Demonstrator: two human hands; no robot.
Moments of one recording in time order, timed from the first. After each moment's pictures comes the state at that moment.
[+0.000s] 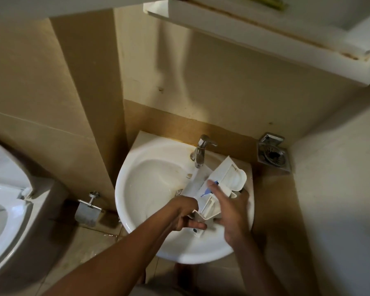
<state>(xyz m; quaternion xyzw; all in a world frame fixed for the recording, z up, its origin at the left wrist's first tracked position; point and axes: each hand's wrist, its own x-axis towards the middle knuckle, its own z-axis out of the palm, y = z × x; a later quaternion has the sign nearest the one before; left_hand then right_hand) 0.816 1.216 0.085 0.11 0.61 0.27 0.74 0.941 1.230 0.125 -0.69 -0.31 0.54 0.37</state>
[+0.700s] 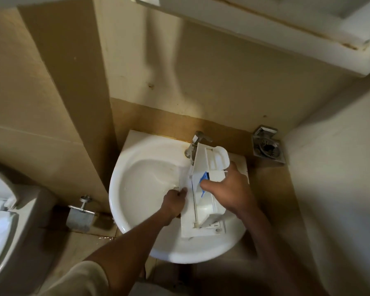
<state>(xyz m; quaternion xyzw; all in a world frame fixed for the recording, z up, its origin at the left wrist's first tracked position) 0.801 1.237 0.003 0.27 0.70 0.30 0.59 0.929 1.258 0.171 -0.67 -0.63 0.36 0.16</state>
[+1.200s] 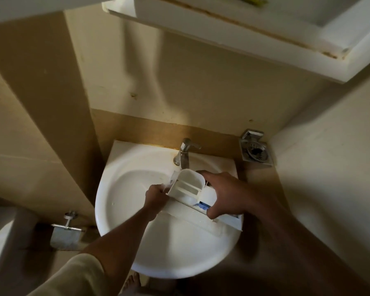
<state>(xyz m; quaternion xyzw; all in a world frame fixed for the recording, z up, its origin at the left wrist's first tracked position) 0.766 1.273 -0.011 0.30 0.69 0.36 0.55 0.947 1.297 0.185 -0.51 -0.80 0.29 -0.15</state>
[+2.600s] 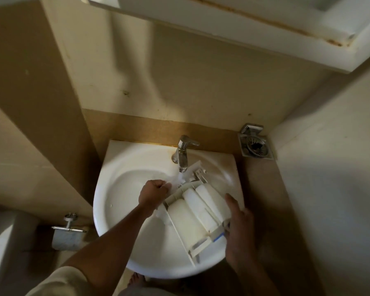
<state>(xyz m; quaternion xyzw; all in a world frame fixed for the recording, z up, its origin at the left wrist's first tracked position) 0.754 1.286 -0.017 0.35 0.72 0.31 0.52 0.955 1.214 0.110 -0.75 -0.19 0.44 0.45</state>
